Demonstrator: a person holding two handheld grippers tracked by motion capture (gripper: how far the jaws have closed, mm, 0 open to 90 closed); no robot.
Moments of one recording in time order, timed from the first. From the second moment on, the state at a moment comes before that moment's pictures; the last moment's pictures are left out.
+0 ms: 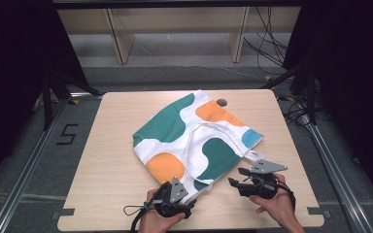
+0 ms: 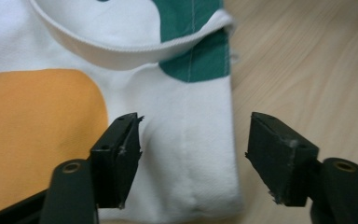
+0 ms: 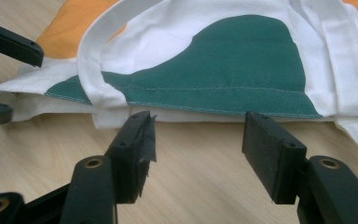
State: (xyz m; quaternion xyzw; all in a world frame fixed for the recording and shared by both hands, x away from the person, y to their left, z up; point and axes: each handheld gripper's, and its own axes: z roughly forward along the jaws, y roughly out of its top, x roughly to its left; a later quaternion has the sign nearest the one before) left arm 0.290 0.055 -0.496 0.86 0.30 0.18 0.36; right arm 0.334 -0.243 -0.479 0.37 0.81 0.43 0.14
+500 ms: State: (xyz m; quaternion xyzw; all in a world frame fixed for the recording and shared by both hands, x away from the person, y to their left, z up) left arm 0.303 0.111 -0.488 0.85 0.30 0.21 0.38; right arm 0.336 -0.251 -0.475 0.38 0.80 0.43 0.16
